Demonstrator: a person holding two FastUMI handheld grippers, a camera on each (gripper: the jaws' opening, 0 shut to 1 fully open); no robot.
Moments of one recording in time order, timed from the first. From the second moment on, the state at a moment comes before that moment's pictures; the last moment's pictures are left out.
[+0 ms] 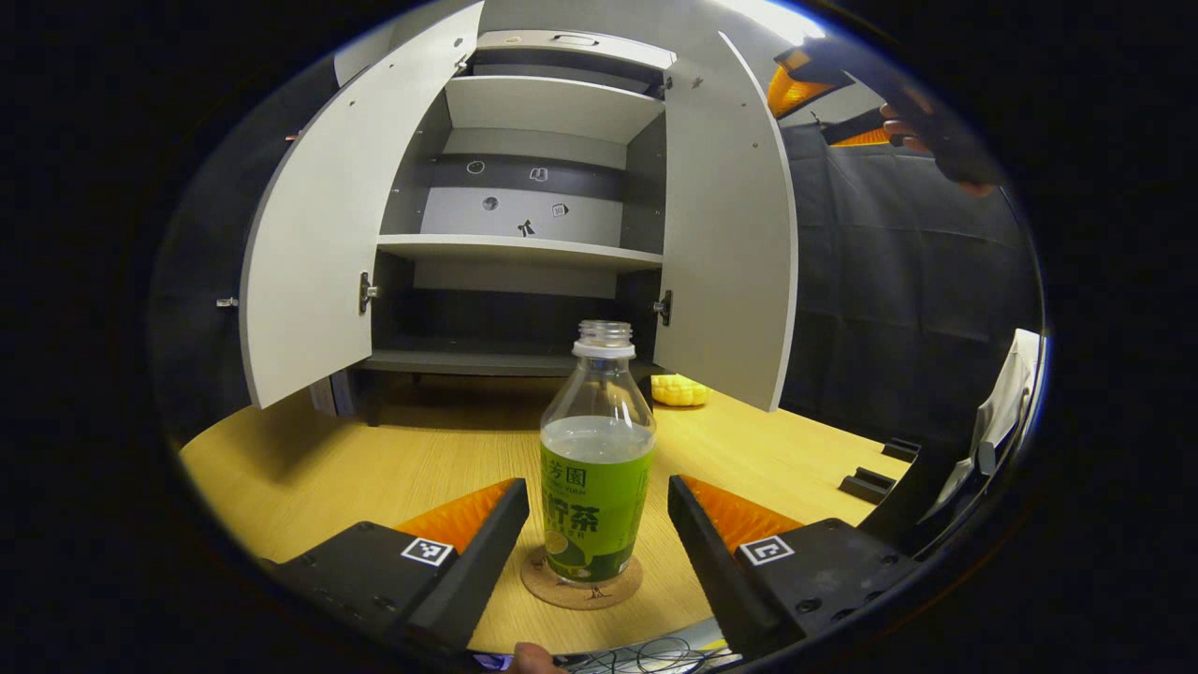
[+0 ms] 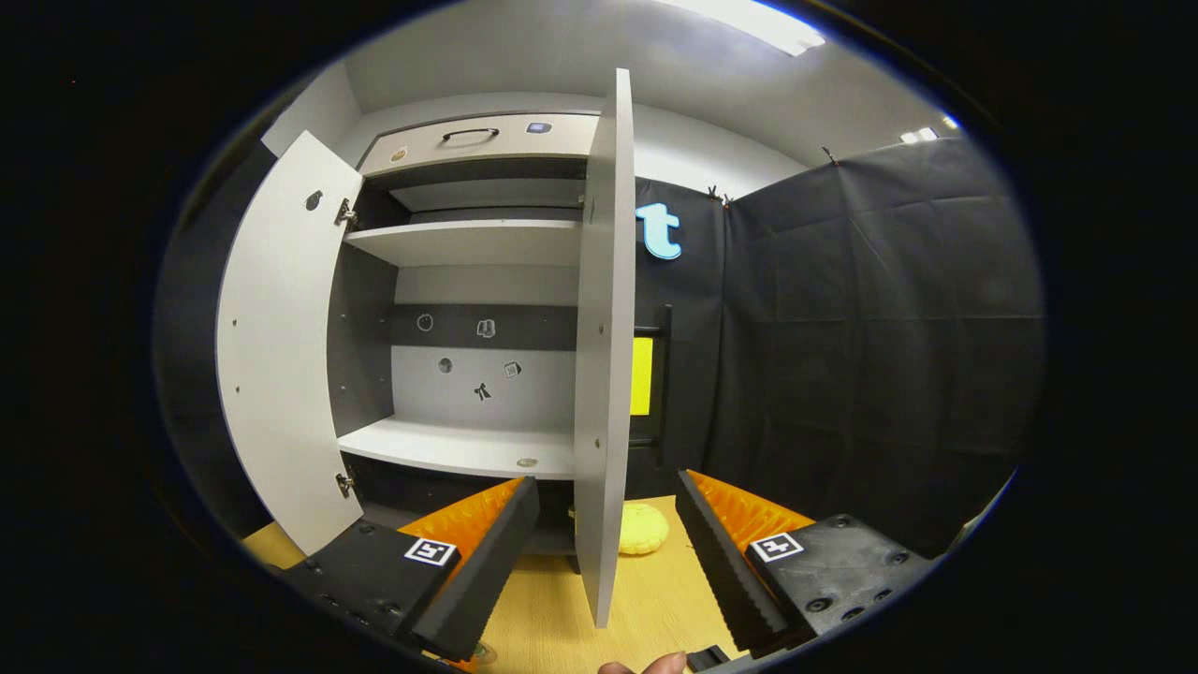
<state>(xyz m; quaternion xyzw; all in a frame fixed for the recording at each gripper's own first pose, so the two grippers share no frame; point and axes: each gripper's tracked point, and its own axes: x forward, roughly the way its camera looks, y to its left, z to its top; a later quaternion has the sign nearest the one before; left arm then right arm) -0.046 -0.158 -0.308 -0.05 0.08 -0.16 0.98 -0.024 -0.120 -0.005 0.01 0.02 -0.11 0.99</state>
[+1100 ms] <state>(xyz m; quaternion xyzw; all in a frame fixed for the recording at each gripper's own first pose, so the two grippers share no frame) -0.051 0.059 -0.065 -0.03 0.00 0.09 1.00 0.052 -0.265 0.014 0.02 0.03 -0.13 0.99</state>
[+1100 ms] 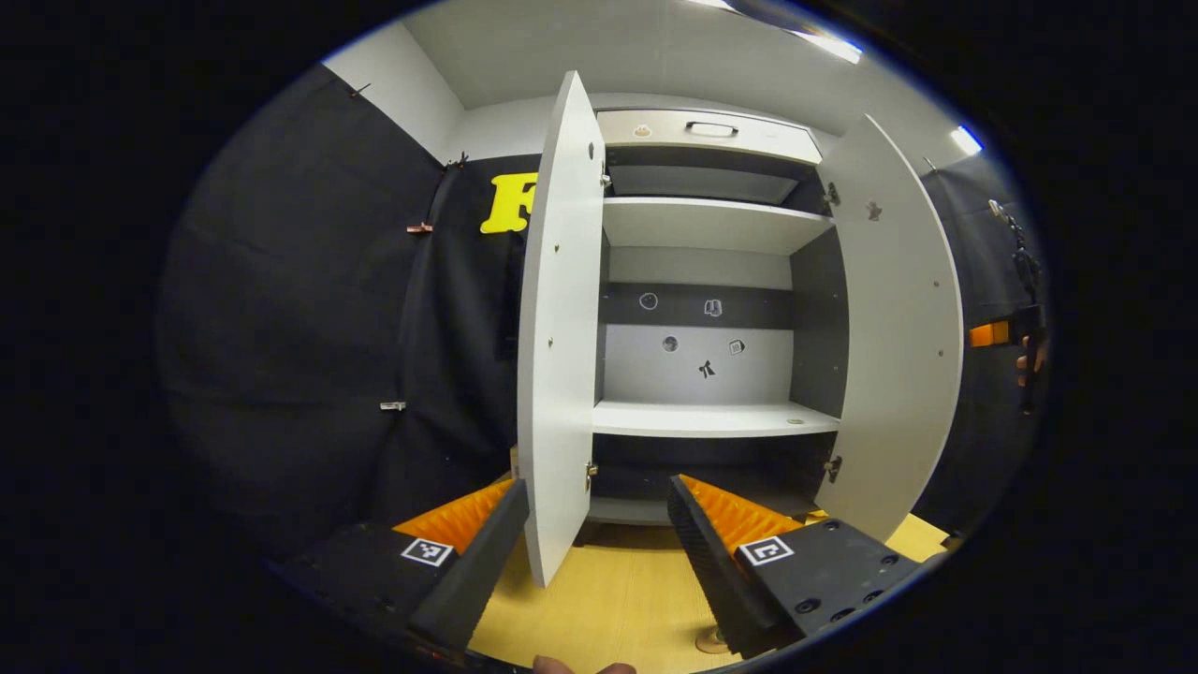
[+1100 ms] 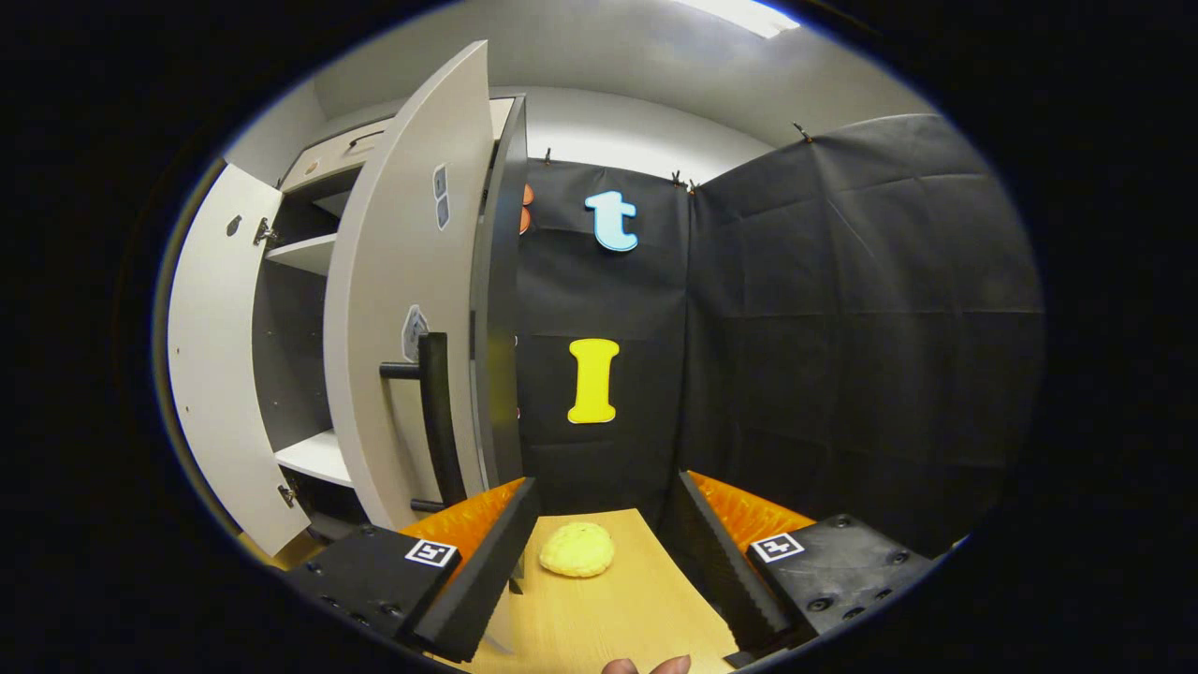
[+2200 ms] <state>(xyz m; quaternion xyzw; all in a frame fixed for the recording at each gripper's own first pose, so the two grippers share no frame) -0.067 0.109 -0.073 -0.03 0.02 0.16 0.99 0.106 -0.154 0.019 0.05 0.02 -0.03 1.00</state>
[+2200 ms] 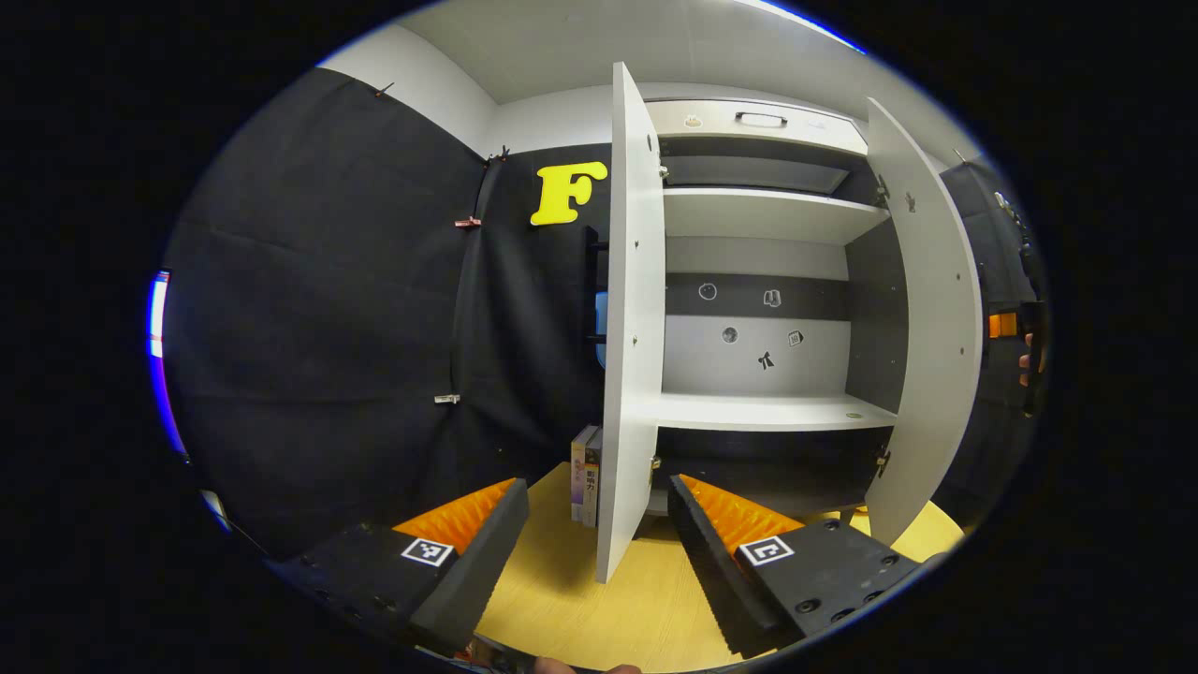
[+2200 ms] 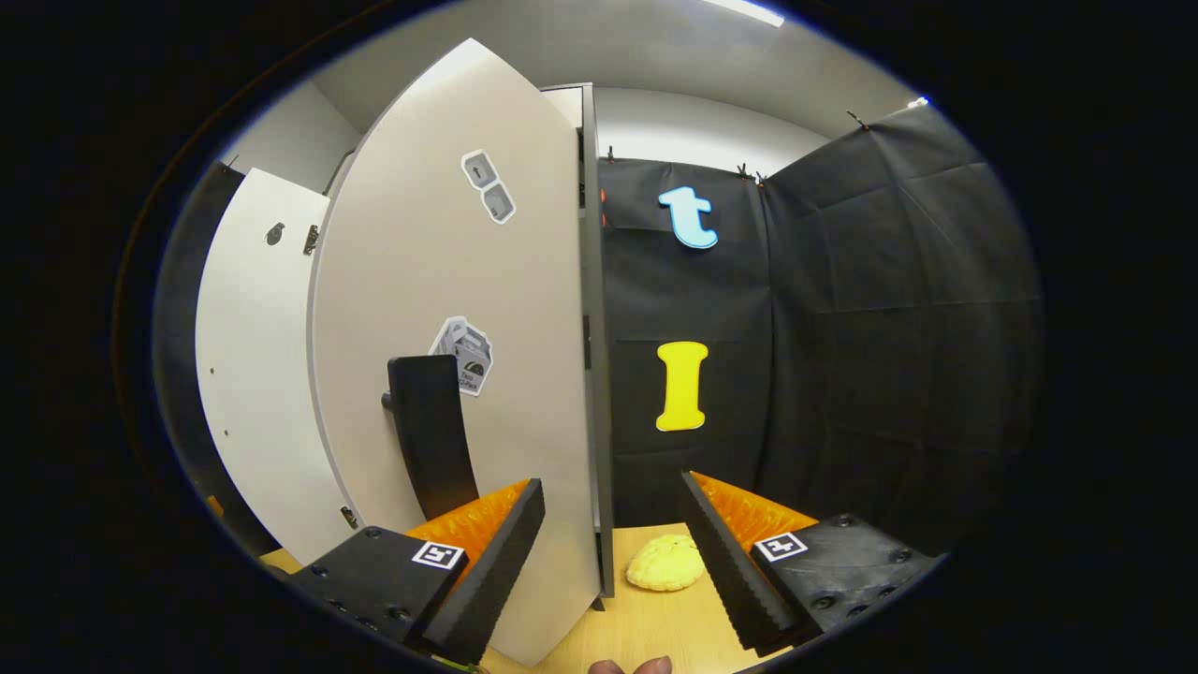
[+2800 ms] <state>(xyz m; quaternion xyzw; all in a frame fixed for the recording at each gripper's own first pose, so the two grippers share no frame) -0.073 0.139 -0.071 -0.03 0.02 0.17 0.98 0.149 -0.059 0.002 0.05 0.03 0.02 1.00</state>
